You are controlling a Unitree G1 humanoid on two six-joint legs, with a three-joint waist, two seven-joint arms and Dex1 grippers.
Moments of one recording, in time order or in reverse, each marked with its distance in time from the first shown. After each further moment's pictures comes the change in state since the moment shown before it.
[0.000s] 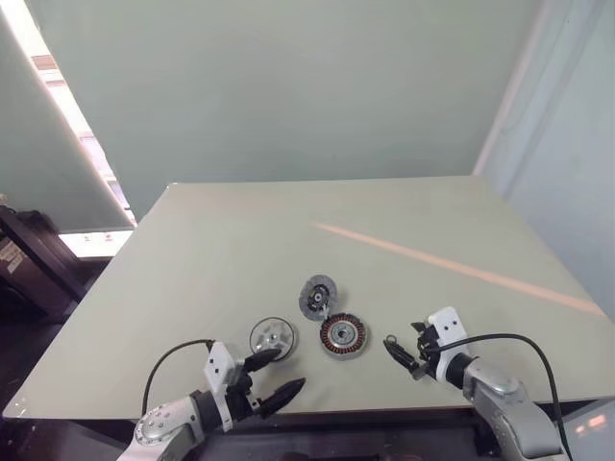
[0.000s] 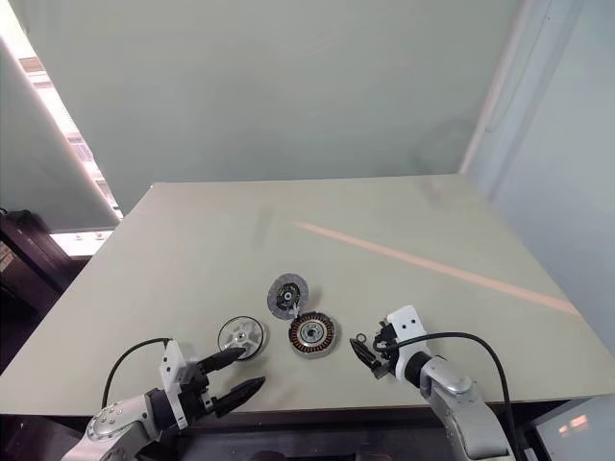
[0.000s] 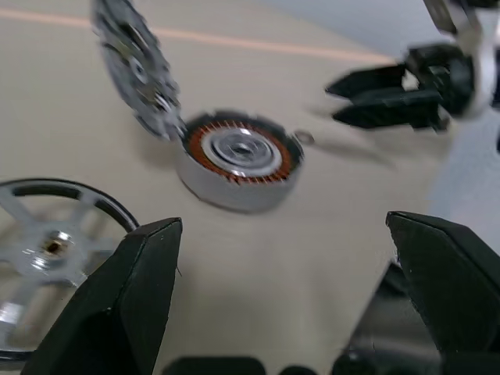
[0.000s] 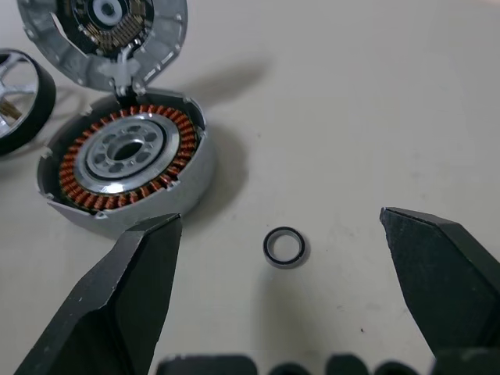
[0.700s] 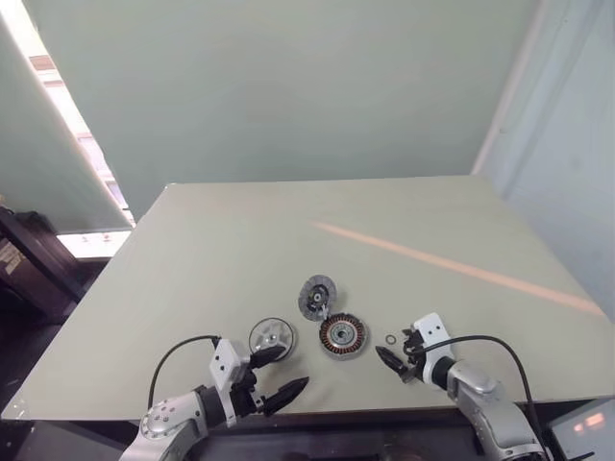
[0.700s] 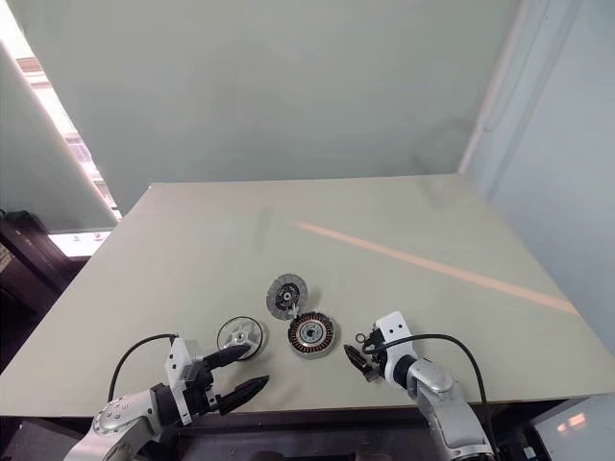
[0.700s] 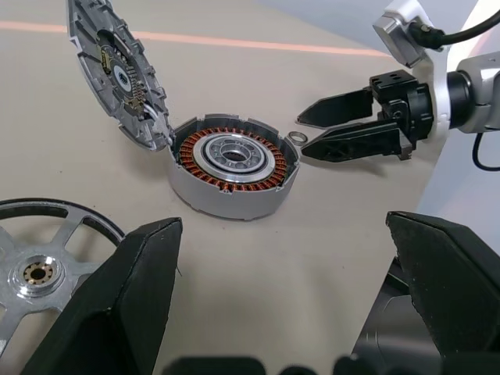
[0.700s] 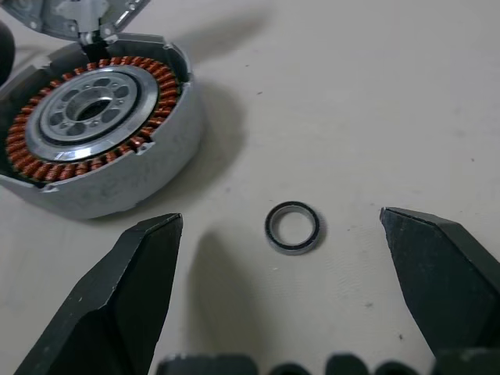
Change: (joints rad) left arm -0.034 -0.010 -0.005 0.021 0.020 -0.019 -0.015; right arm -0.064 0.063 0.036 0.226 -0.066 -0.125 0.000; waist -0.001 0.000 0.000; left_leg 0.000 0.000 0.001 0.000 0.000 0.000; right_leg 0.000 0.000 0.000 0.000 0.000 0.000
